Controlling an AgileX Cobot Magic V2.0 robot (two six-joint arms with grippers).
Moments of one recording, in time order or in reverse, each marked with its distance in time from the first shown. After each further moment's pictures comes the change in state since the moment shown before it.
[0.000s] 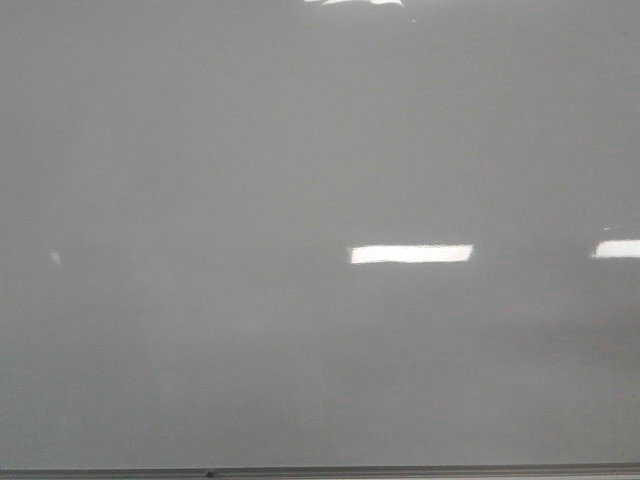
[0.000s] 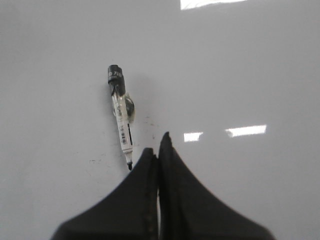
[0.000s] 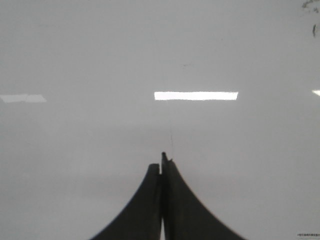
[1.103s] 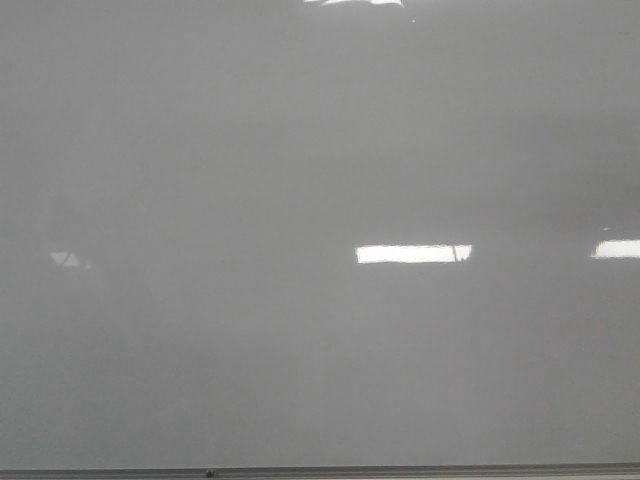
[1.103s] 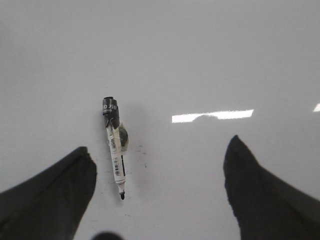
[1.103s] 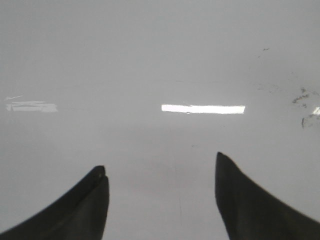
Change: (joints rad) left arm 0.000 0.259 -0.317 -0.040 0.176 0.000; right arm 0.000 0.228 -0.434 0.000 0.190 0.000
